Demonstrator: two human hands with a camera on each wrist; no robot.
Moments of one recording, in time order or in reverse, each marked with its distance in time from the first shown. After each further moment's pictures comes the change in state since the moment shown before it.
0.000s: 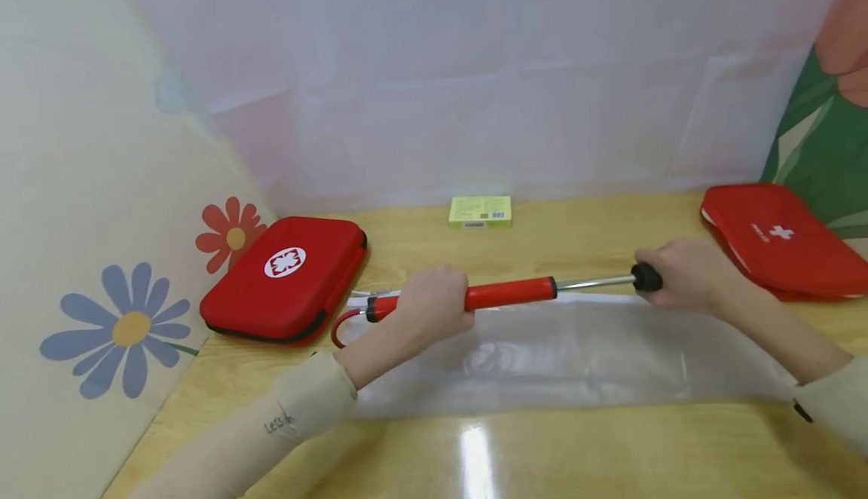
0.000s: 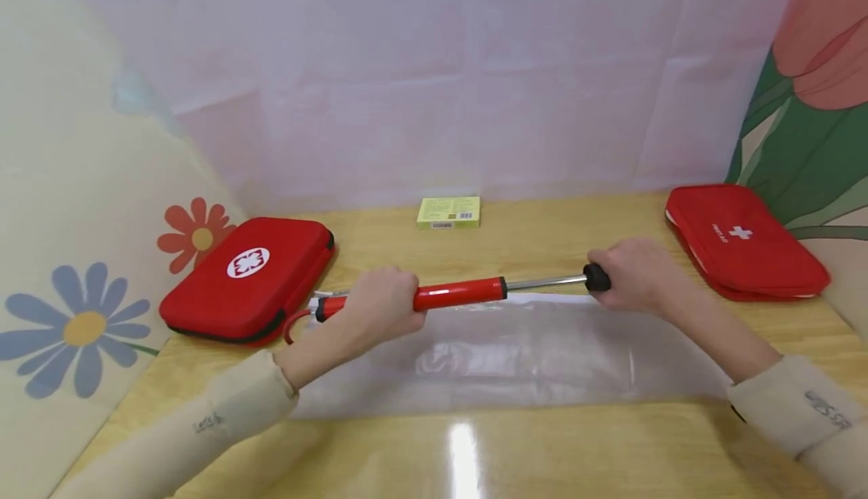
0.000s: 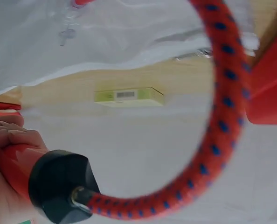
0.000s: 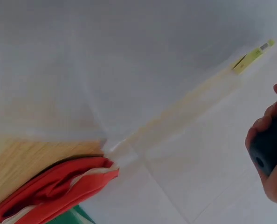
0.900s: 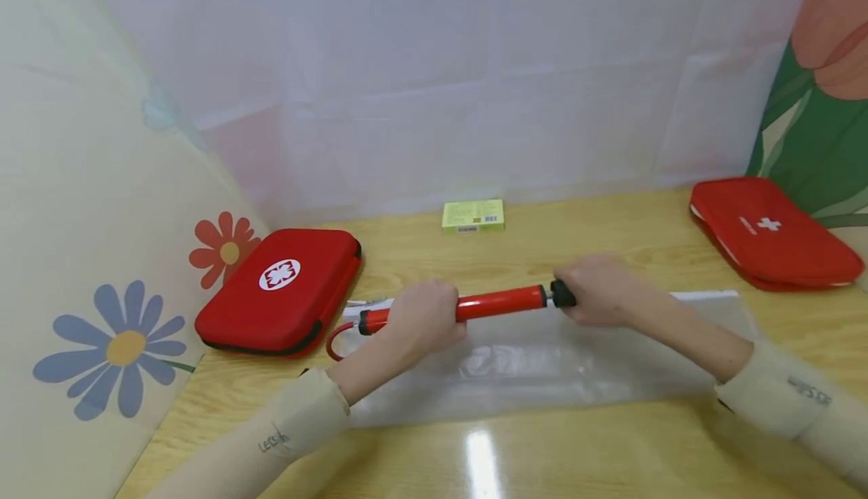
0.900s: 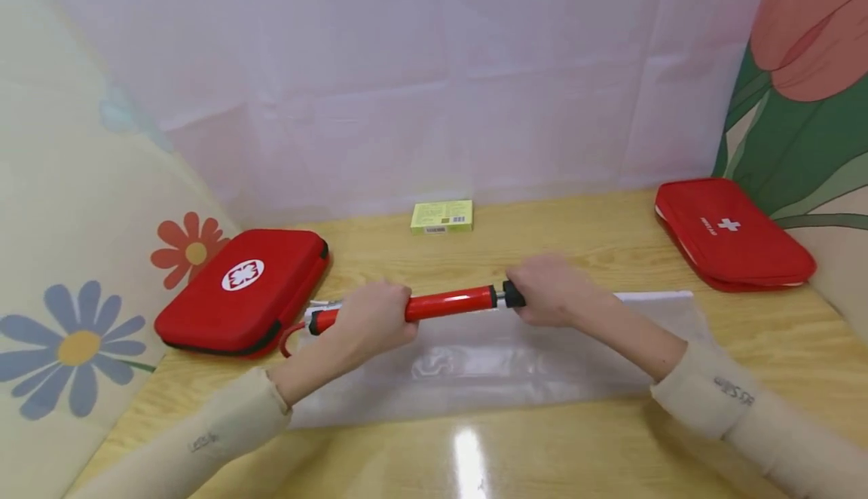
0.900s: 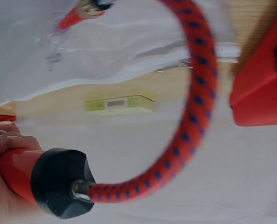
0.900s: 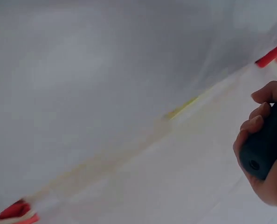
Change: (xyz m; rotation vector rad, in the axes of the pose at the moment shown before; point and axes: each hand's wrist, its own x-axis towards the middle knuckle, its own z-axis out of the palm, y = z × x) left_hand -0.003 -0.008 0.010 0.014 -0.013 -0.018; right_hand 0.051 -0.068 0.009 0.031 -0.107 -0.024
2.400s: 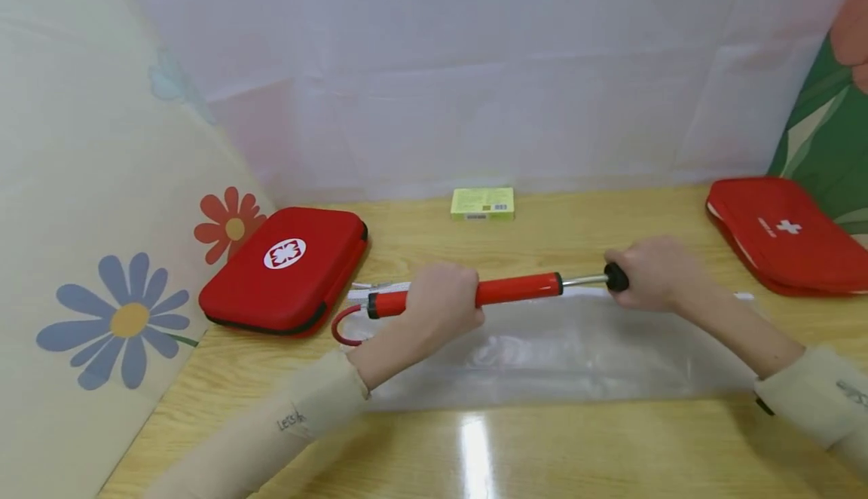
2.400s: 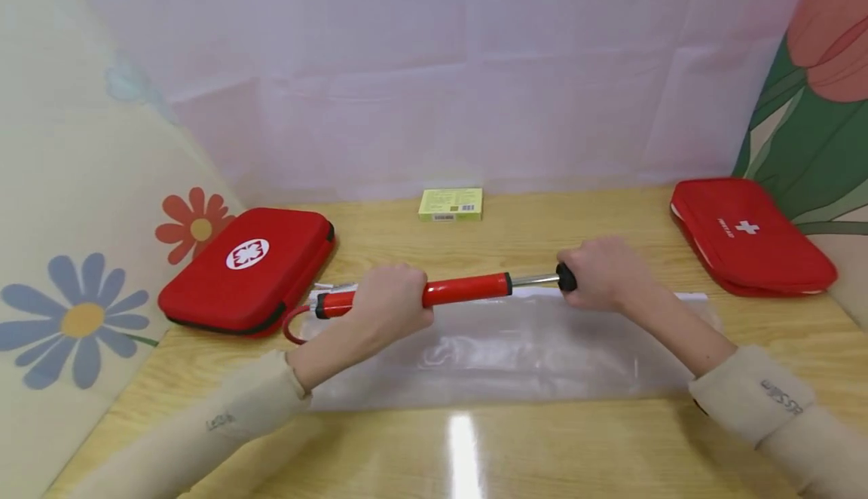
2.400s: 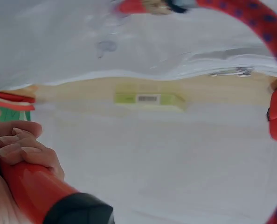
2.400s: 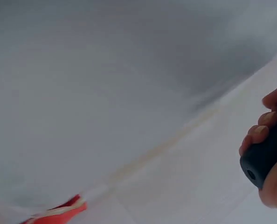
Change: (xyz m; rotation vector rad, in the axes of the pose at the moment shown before) left_hand -0.001 0.014 -0.007 0.010 0.070 0.018; right_hand -0.032 0.042 0.002 -0.063 0.073 0.040
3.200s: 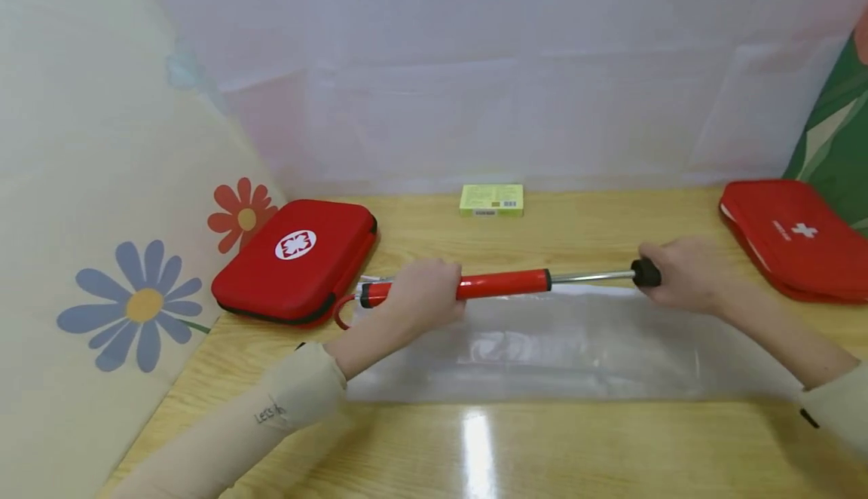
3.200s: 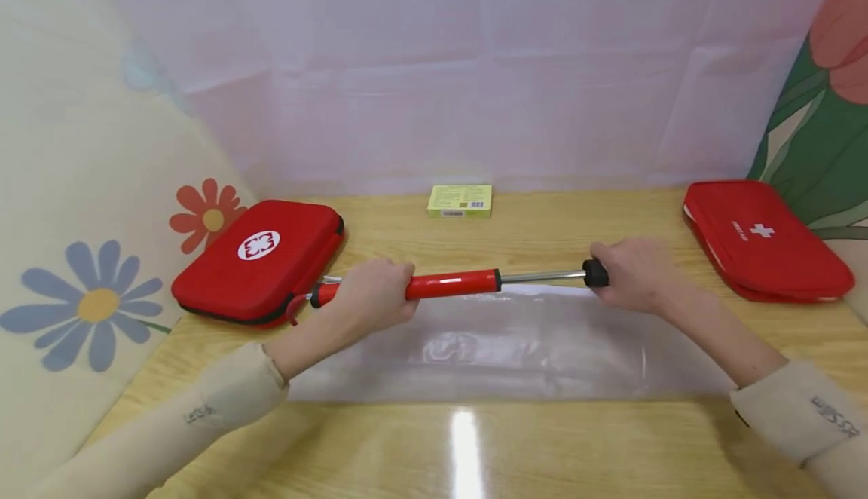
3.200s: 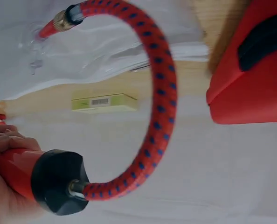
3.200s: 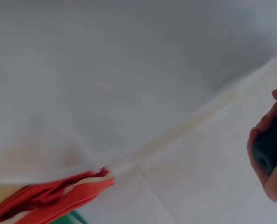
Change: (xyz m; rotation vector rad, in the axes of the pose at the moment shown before) left_hand -0.010 -0.022 0.001 0.007 -0.095 0.001; right_hand -0.012 0.012 0.006 0.087 0.174 -0.057
